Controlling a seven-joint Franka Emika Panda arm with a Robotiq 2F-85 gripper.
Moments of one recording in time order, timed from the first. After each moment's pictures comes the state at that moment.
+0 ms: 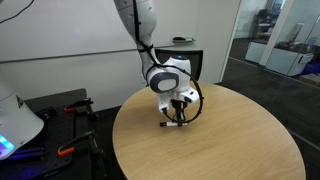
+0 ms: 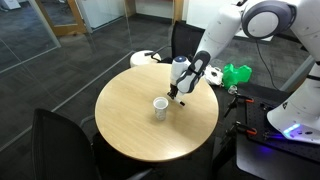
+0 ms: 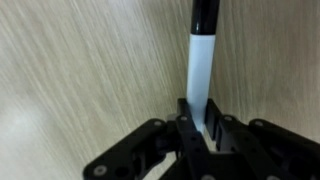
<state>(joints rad) -0.03 0.94 -0.10 -1.92 0.10 2.94 0.21</state>
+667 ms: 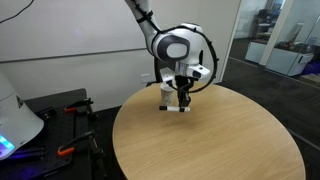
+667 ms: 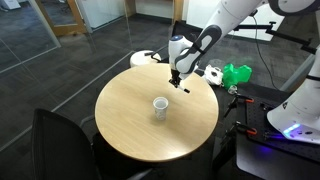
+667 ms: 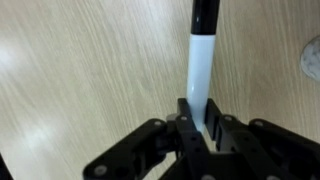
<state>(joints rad) 0.04 0.68 -0.19 -1.98 0.05 2.60 0.22</state>
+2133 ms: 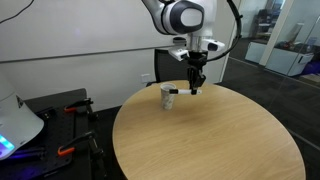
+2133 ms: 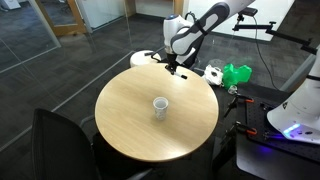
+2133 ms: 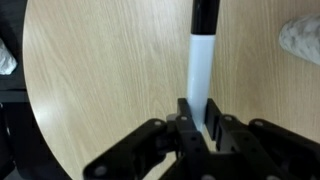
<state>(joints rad) 0.00 0.56 -0.17 -1.87 -0.04 2.41 0.18</state>
